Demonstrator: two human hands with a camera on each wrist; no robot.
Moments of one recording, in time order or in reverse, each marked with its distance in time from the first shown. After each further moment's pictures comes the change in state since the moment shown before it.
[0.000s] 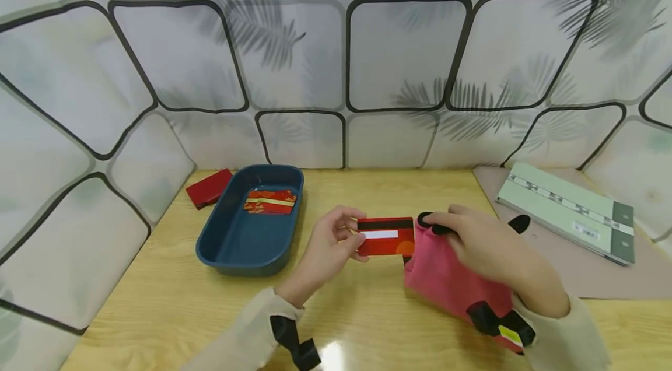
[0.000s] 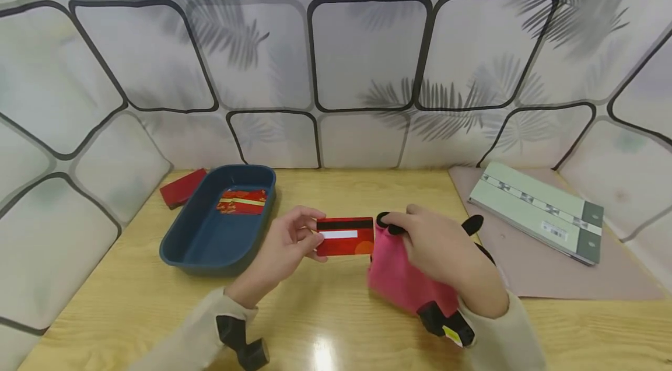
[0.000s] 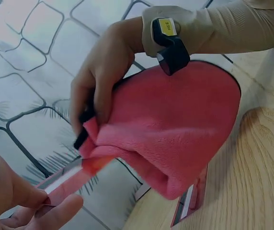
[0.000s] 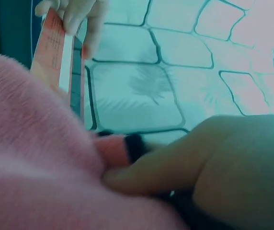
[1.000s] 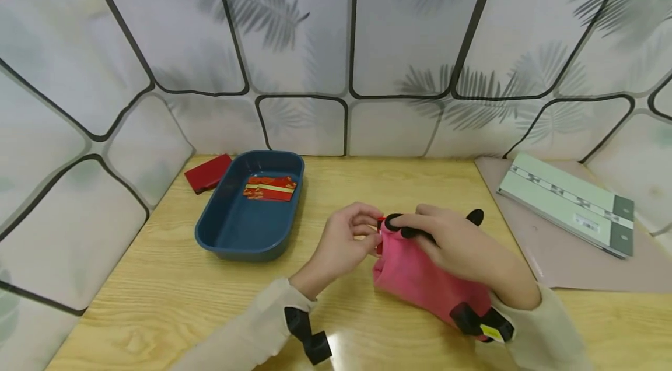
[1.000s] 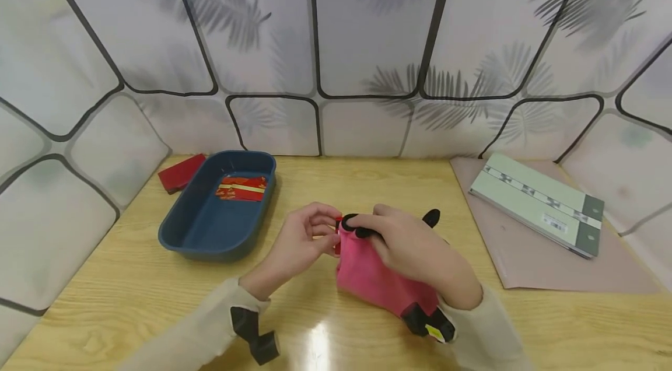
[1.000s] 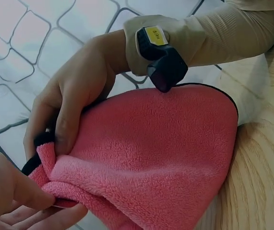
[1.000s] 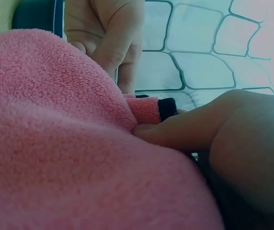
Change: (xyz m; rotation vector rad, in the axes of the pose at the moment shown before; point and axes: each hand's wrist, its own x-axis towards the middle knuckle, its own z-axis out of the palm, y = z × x) left_hand 0.000 -0.004 0.013 0.084 -0.076 -0.018; right_hand 0.012 -0.027 0.019 0.178 0.004 -0.216
